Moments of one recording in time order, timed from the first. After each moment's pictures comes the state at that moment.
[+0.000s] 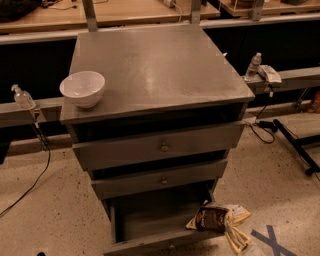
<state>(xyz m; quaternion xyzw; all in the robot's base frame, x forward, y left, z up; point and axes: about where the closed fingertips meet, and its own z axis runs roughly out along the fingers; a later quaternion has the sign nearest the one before) 0.432 -0.283 0.348 -0.24 0.61 0.19 0.74</state>
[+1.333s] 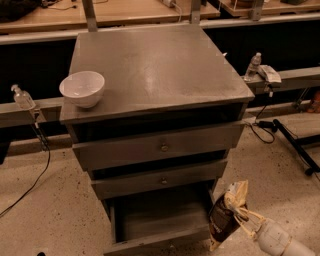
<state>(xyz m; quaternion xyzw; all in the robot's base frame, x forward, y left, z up) 0.436 -0.278 0.511 -0.43 0.57 0.09 0.69</state>
